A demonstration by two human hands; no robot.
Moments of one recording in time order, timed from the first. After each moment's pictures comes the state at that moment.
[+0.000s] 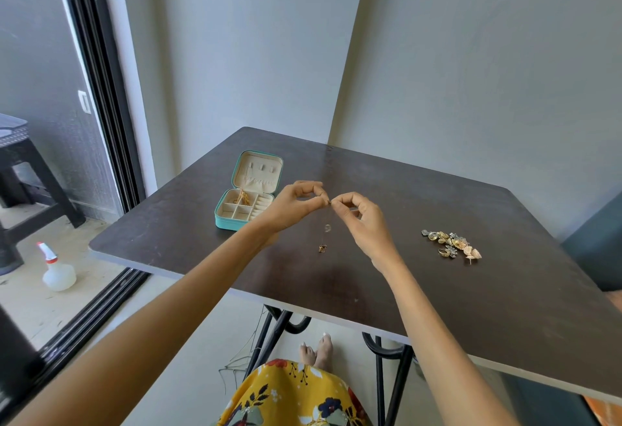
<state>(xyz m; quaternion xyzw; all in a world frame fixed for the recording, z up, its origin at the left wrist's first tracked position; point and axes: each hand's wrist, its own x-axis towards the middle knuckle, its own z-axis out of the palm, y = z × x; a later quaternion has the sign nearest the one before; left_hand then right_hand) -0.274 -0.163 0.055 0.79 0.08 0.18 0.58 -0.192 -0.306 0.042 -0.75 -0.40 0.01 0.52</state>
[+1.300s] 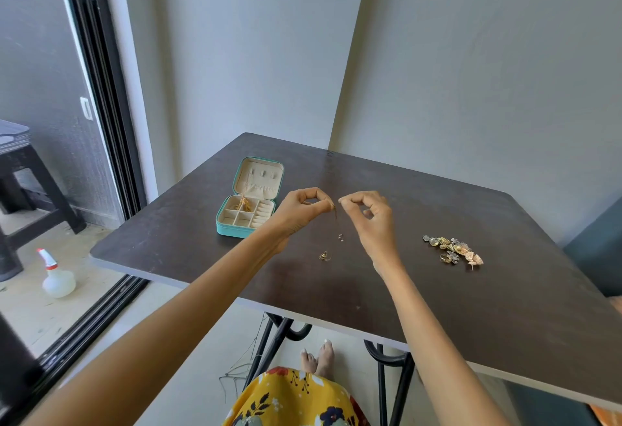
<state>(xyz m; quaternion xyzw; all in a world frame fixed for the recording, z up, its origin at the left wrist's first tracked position) -0.266 -0.168 0.052 0.74 0.11 0.18 0.63 -0.191 -0.304 0.046 -0.73 -0.35 -0.09 0.58</state>
